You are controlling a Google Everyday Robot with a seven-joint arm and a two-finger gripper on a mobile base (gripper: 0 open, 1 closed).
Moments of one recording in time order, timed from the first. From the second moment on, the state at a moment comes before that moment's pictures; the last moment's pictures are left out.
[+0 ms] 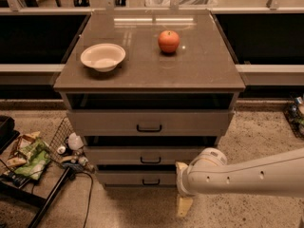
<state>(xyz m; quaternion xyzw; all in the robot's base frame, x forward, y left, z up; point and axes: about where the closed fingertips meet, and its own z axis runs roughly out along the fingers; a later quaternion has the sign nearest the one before) 0.453 -0.104 0.448 -0.68 0.72 0.01 0.15</state>
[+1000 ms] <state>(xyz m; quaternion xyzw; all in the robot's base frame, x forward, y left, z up) 0.488 -0.081 0.322 -0.68 0.73 0.03 0.11</state>
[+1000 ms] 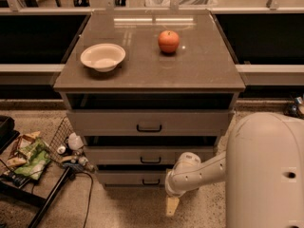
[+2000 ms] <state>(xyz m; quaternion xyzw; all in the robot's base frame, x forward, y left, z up) 0.534 -0.067 0.225 -0.68 0.72 0.01 0.14</state>
